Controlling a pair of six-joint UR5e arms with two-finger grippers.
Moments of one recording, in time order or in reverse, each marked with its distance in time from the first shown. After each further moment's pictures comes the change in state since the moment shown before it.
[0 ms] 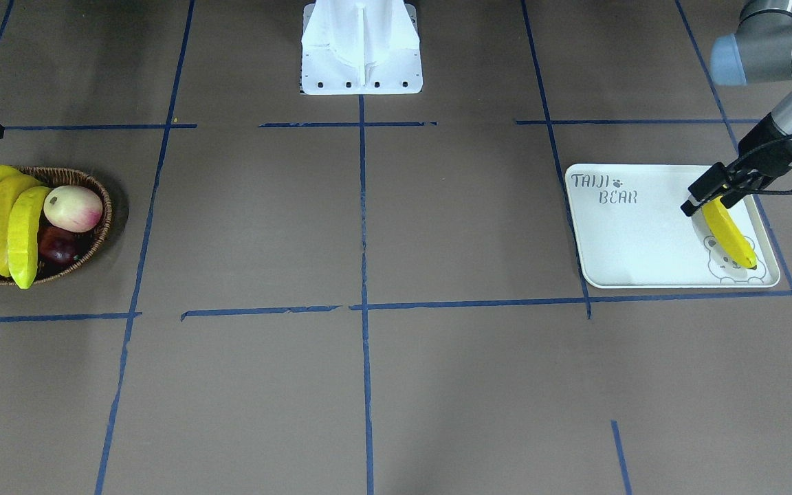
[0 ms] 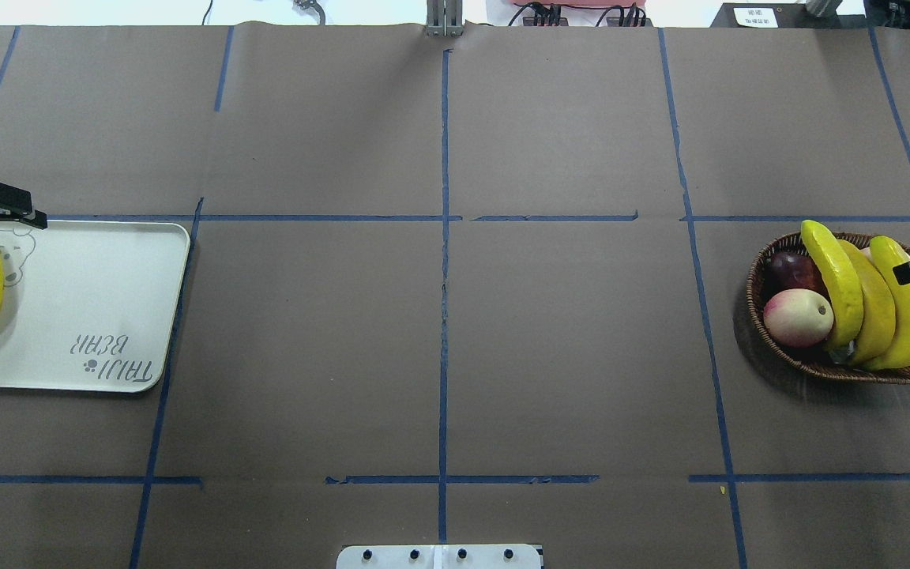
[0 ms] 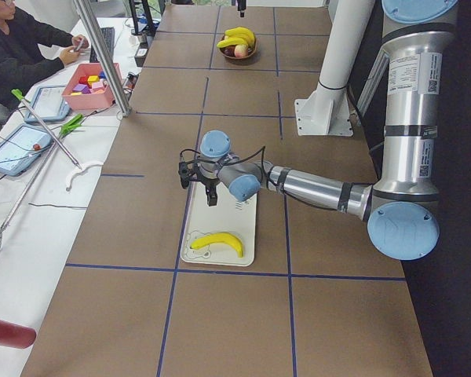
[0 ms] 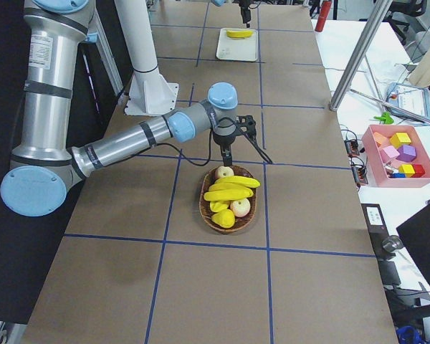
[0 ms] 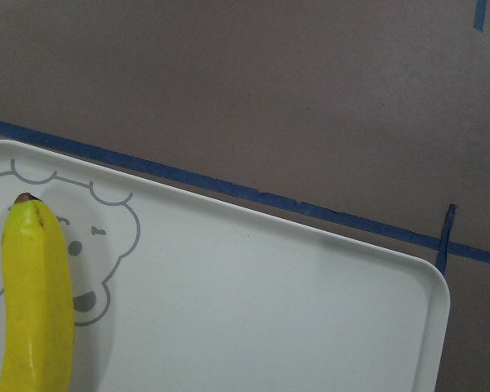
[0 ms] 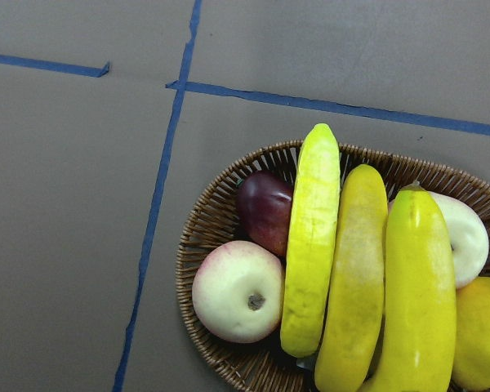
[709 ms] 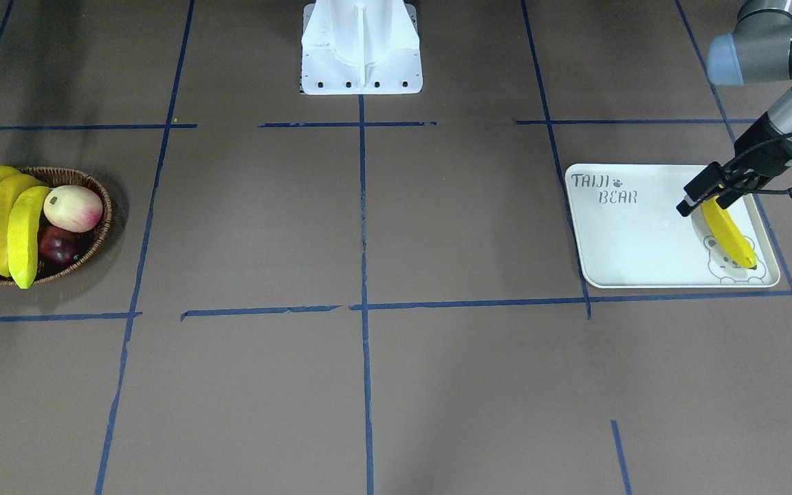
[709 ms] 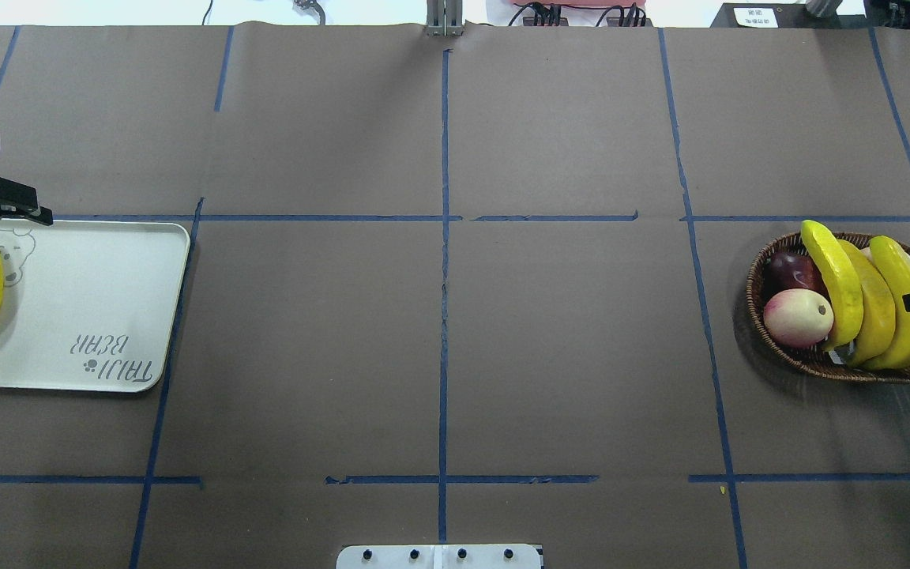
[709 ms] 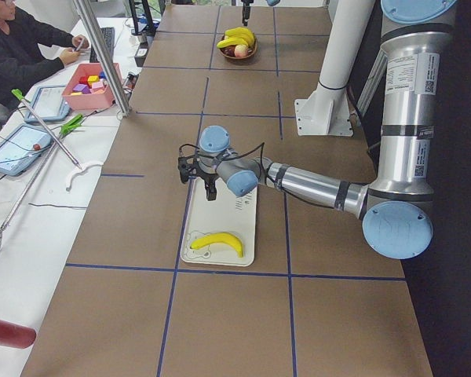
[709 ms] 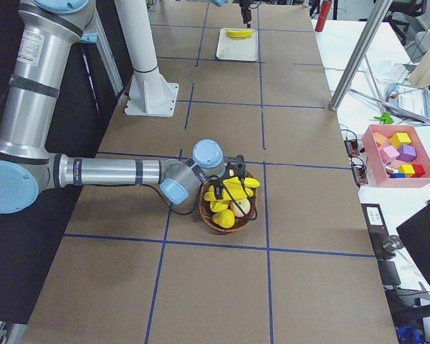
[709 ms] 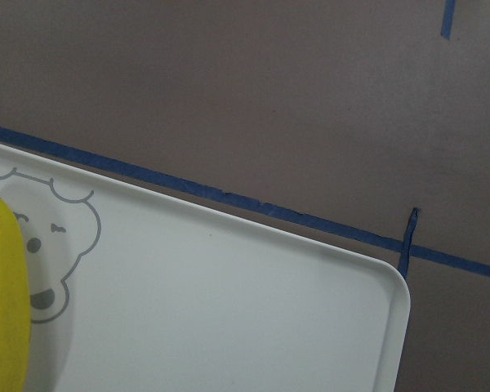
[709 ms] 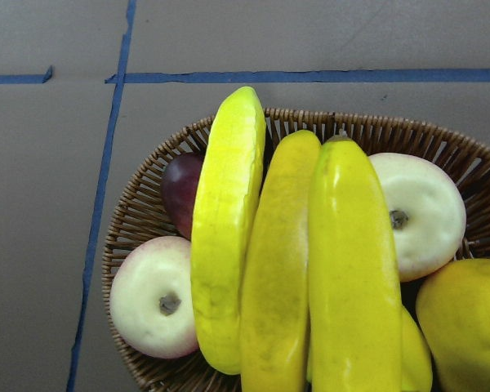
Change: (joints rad) left arm 0.002 -0.007 -0.008 0.000 0.000 -0.005; right arm 0.001 -0.074 -0.293 0.544 0.064 0.215
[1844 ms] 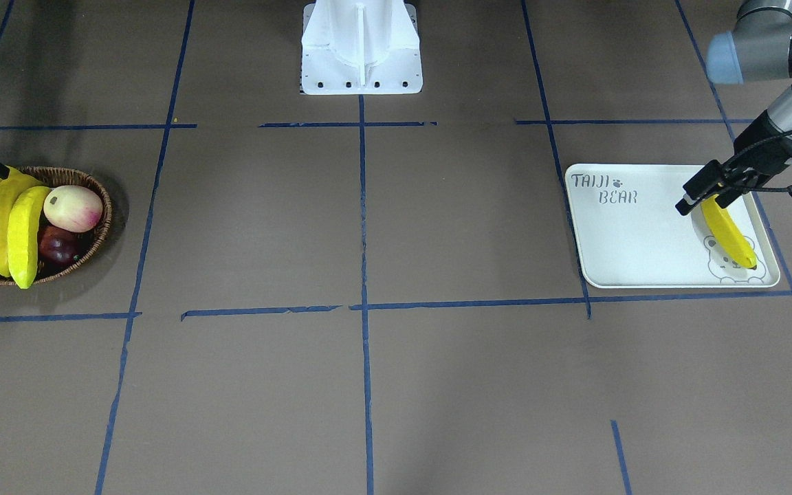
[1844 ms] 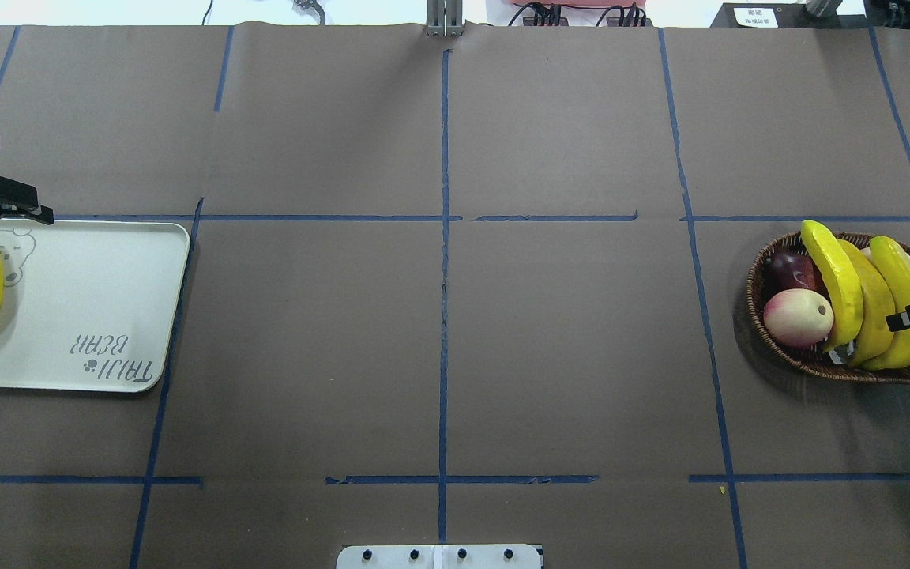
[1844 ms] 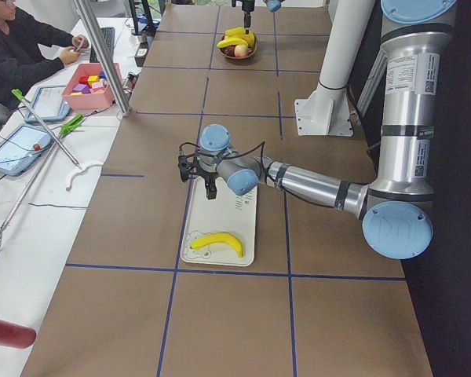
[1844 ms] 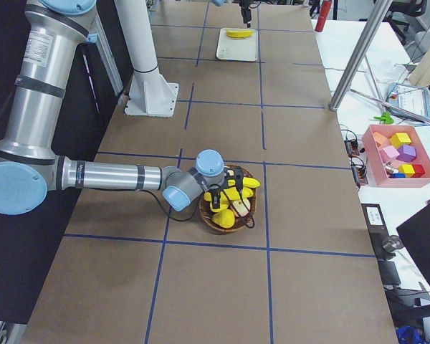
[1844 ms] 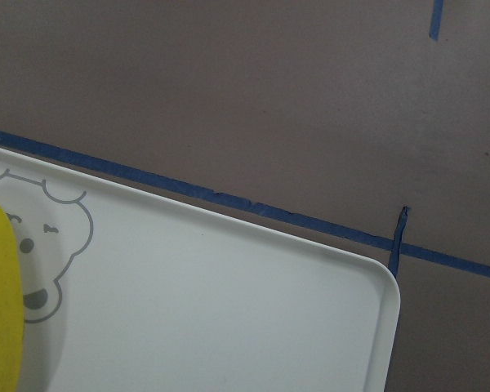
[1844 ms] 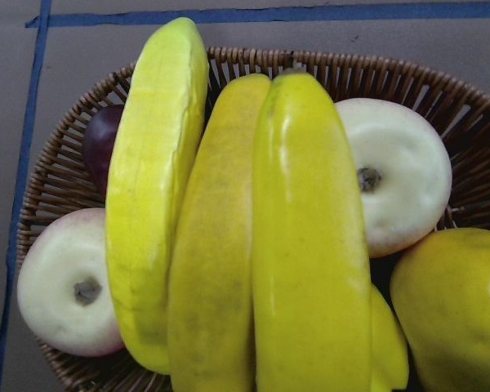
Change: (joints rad) left arm 0.000 0.000 -0.007 0.002 0.000 0.000; right arm -0.075 0.011 -0.070 0.004 -0.051 0.002
